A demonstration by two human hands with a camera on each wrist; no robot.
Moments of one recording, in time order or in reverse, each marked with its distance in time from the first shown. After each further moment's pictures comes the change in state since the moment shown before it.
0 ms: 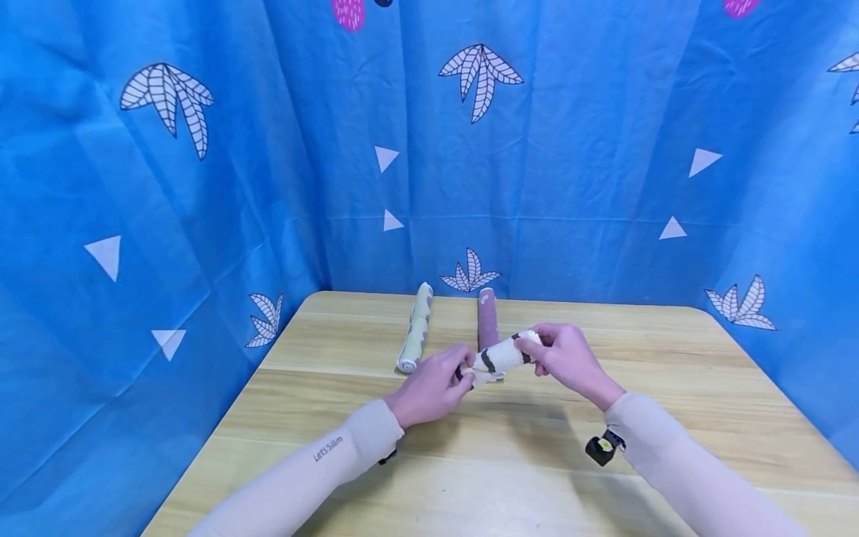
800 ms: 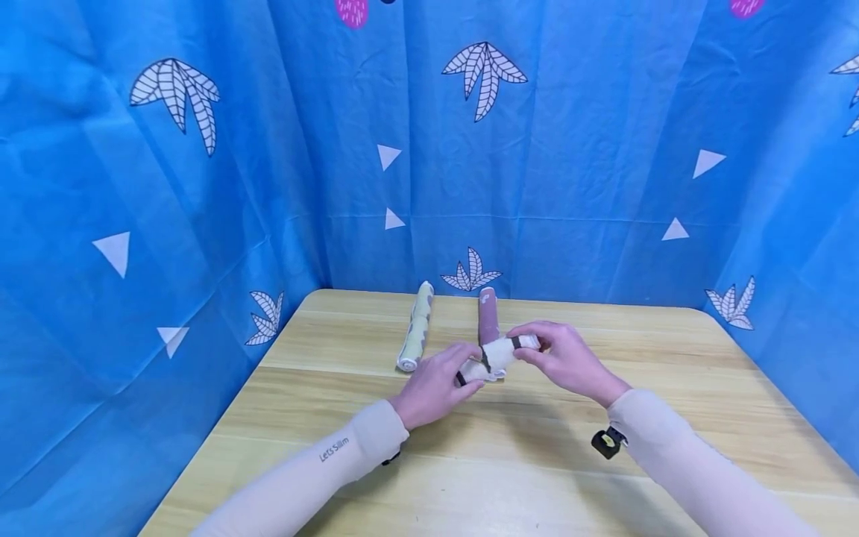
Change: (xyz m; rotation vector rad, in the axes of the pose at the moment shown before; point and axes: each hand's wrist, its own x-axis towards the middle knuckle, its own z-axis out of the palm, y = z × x) left_hand -0.002 0.000 0.006 0.050 0.040 -0.042; right_hand 0.002 -0.002 0.000 -0.169 -0.022 -0.347
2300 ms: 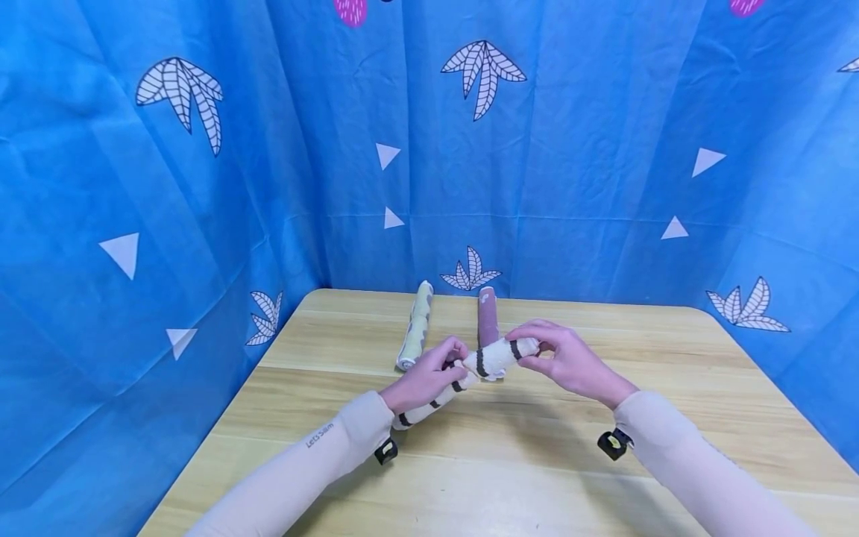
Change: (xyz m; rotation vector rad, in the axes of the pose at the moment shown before) left_hand 0.007 -0.016 -0.009 -0.645 -0.187 -0.214; right_hand -0.005 0.010 -0.005 0.057 -0.065 -0.103
